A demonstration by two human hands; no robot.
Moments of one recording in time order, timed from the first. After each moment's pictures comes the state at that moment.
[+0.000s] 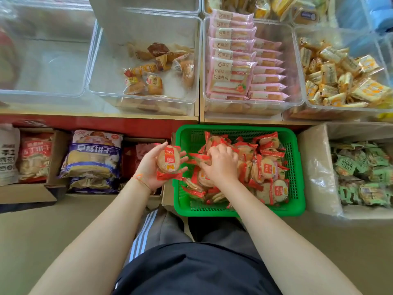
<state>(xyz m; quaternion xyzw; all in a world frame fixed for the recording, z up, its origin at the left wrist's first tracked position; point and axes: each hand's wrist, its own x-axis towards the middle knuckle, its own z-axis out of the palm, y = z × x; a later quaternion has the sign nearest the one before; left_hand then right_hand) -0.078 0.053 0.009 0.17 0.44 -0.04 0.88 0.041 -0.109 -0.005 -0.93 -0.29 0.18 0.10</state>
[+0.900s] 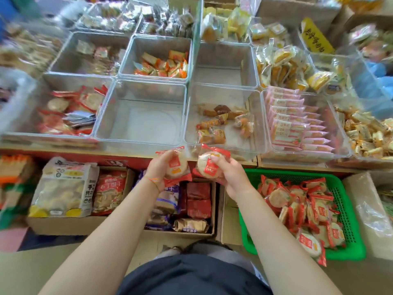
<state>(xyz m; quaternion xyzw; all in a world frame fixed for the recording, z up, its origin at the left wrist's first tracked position) -0.169 0.267 0.111 0.40 0.50 0.09 0.77 -0.059 0.100 0.134 -0.62 0.06 0.42 0.66</state>
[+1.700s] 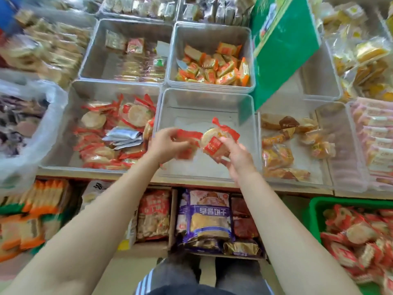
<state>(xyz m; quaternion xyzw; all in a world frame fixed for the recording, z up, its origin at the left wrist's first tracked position) -0.160 0.570 0.077 0.83 0.33 0.03 0.45 -0.056 0.391 0.090 -0.62 0.10 0.39 0.67</state>
